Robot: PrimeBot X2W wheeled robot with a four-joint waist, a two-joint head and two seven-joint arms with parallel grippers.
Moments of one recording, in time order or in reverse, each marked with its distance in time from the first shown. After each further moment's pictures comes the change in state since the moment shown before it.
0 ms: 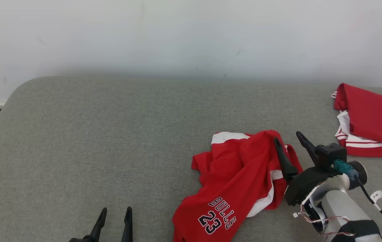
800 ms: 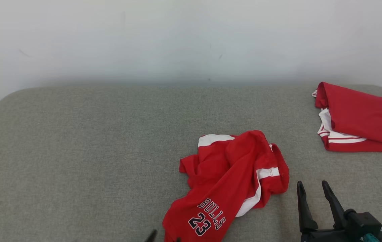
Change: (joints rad) left arm 0.039 0.002 -0.198 0.031 0.066 -0.023 0.000; right arm 0.507 0.171 -0.325 -0.543 -0.121 0.000 0.000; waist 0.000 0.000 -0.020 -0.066
